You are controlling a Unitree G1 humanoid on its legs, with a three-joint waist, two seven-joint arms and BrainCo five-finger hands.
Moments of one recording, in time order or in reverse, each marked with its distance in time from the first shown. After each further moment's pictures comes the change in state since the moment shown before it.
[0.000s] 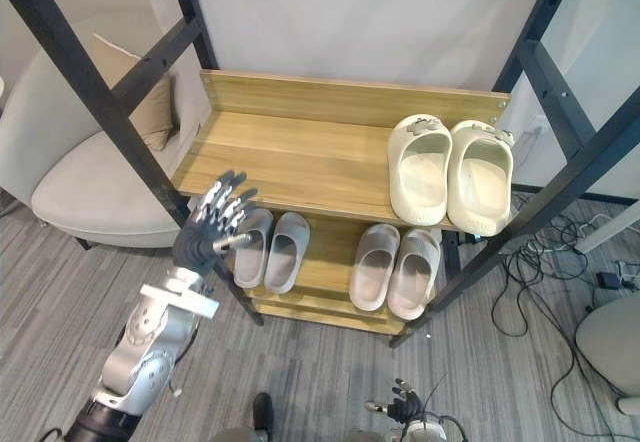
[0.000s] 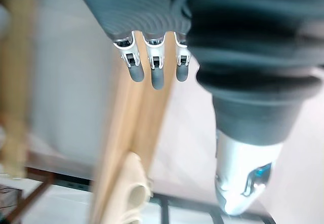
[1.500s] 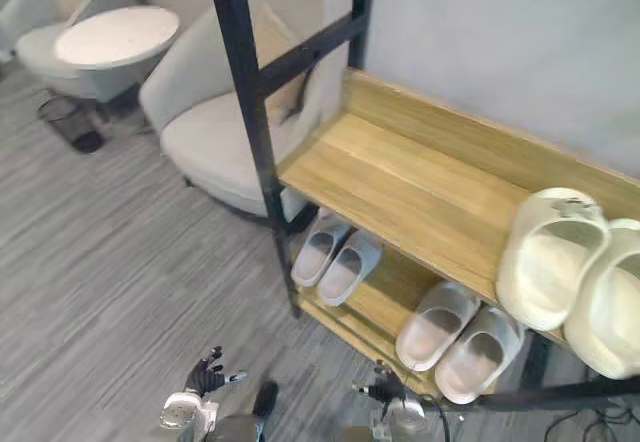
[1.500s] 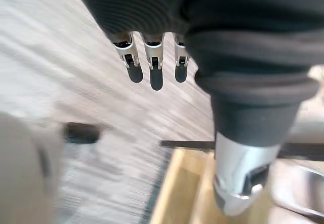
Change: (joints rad) left arm -0.087 -0.242 0.146 1.070 0.606 0.053 0.186; right arm -0.159 0.056 0.009 0.012 -0.019 0.007 -0.038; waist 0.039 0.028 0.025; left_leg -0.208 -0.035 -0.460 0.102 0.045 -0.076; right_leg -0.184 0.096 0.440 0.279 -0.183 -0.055
